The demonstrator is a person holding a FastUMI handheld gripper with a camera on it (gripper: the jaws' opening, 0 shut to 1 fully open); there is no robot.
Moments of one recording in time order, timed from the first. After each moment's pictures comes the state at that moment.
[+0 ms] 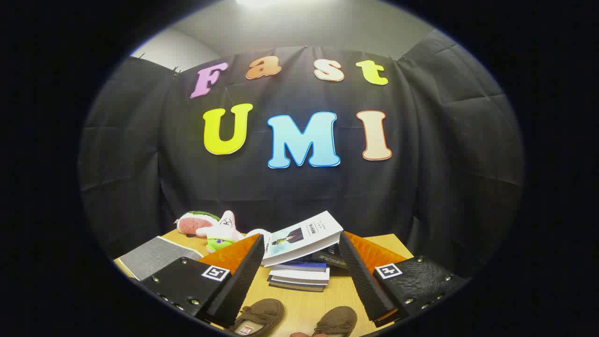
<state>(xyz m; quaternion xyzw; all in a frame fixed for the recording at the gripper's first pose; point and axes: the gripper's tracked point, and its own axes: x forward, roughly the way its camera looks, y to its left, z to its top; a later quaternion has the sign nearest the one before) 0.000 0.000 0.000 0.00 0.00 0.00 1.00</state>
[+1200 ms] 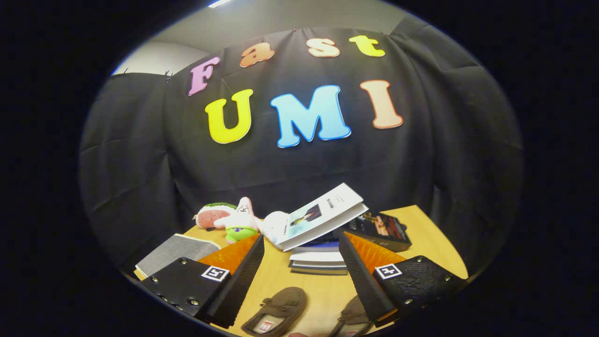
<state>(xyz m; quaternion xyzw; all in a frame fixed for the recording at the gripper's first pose) 0.011 0.042 -0.063 0.07 0.10 0.09 0.99</state>
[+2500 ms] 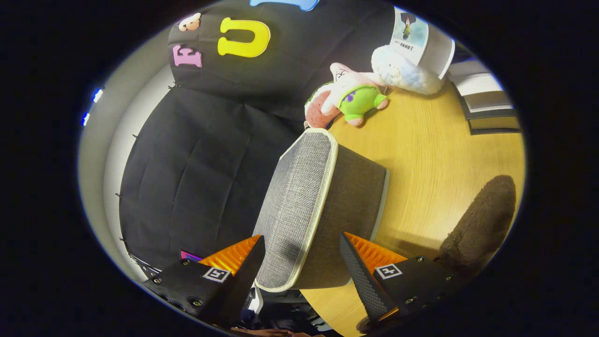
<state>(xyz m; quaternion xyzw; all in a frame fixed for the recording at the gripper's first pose) -0.020 0.251 -0.201 0.32 0.41 0.46 0.72</state>
